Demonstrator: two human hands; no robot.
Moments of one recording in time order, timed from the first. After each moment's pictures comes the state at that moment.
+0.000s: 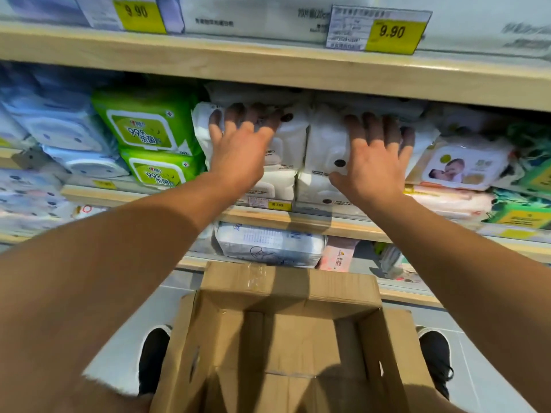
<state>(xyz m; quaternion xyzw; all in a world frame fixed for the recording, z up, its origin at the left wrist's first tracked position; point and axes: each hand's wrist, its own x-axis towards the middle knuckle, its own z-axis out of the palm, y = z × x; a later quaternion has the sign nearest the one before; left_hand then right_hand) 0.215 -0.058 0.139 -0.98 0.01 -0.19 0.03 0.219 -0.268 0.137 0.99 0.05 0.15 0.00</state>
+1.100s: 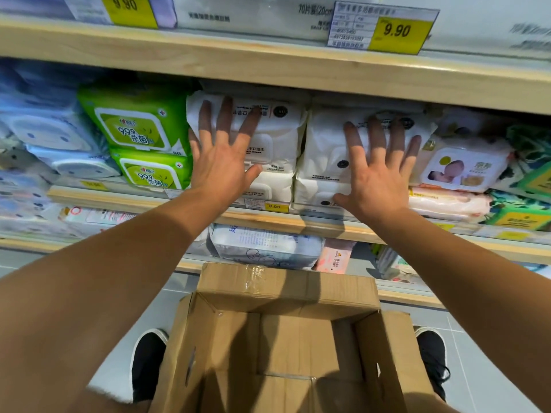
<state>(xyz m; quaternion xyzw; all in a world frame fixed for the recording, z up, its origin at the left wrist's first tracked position) 0.219 -0.030 0.105 -0.97 0.00 -0.22 -0.02 0.223 -0.287 0.106 0.98 0.10 0.17 0.05</state>
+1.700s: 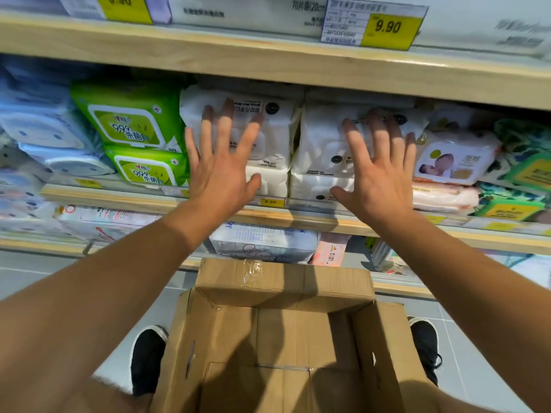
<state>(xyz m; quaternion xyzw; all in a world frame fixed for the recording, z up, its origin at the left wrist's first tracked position) 0.189 -0.042 0.107 -0.97 0.02 -0.22 -0.01 0.201 -0.293 0.119 0.97 0.12 0.22 0.01</state>
